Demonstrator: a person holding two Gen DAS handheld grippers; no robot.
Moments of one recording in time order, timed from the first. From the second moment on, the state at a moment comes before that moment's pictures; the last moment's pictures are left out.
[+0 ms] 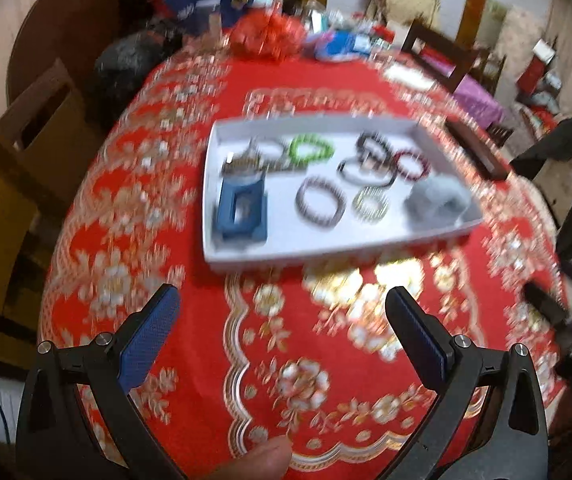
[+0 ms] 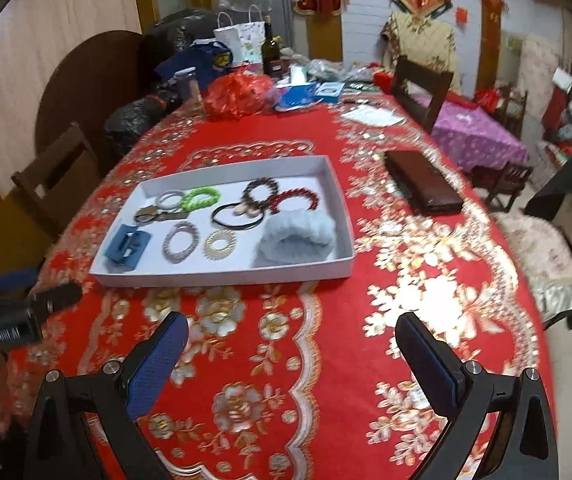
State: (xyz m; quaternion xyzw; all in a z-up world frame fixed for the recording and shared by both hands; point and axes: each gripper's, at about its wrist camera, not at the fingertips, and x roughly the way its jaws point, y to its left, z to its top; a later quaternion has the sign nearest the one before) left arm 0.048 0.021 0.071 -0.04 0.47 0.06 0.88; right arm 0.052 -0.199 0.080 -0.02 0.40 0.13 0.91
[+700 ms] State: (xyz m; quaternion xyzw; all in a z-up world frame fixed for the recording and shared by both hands) left arm 0.036 0.006 0.071 -0.02 0.46 0.06 0.89; right arm 0.052 -0.191 0.078 -0.06 0.39 0.11 0.91
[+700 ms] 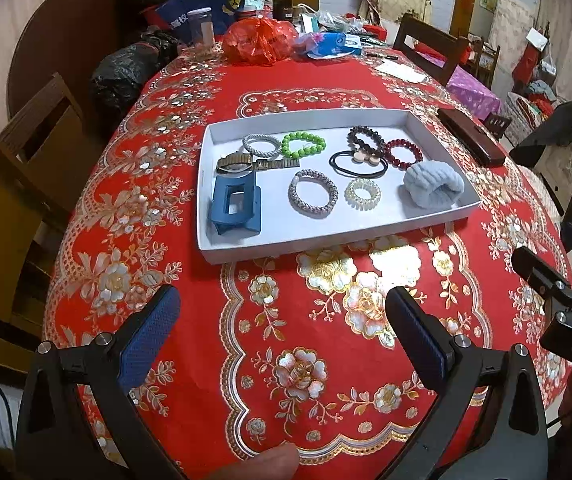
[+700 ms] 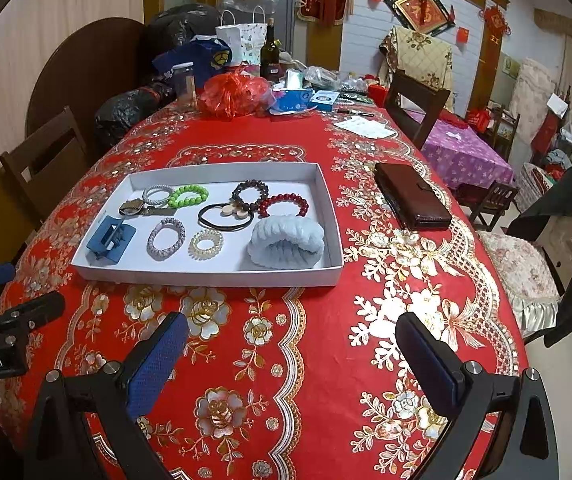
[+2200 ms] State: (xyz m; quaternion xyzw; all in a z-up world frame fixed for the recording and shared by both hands) left arm 0.035 0.005 0.071 -0.02 0.45 0.06 0.89; right arm 0.050 -0.191 0.080 -0.06 0.39 0.10 0.91
